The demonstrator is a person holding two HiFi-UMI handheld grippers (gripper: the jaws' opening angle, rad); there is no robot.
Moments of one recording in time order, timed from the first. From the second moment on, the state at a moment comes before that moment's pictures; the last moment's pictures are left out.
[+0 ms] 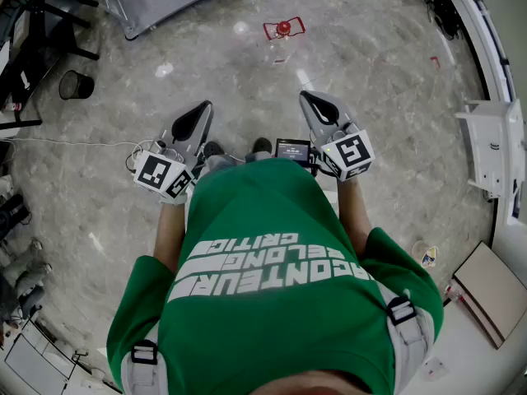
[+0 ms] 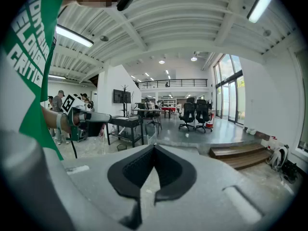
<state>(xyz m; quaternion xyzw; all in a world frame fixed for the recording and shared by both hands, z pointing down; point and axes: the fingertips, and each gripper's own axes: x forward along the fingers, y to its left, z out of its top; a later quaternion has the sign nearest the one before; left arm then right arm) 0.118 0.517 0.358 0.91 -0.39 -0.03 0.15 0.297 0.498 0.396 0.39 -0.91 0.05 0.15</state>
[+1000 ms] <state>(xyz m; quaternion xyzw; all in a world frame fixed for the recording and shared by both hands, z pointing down) 0.175 0.529 0.364 0.89 -0.42 -0.03 0.17 0.355 0.479 0.416 0.36 -0.92 0.09 0.13</state>
